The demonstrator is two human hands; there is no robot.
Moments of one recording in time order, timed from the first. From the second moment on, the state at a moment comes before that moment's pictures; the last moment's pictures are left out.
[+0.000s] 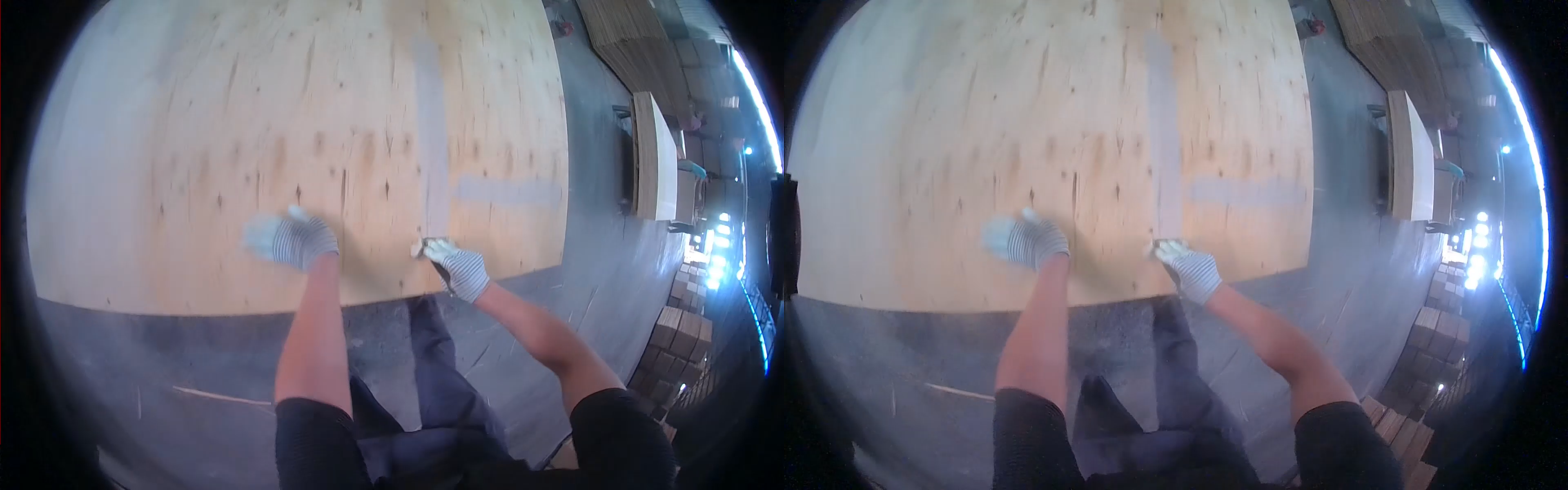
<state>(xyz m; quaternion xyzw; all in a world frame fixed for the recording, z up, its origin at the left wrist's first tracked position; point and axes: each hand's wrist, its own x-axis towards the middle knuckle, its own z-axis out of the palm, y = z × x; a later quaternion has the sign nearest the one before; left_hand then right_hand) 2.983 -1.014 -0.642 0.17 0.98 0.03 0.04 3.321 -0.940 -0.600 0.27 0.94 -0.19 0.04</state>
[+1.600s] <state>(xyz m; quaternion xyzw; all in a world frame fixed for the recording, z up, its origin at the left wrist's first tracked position) 2.265 -1.321 -0.700 0.21 0.98 0.00 -0.01 2.655 -1.055 -0.548 0.56 0.43 -0.66 -0.26</state>
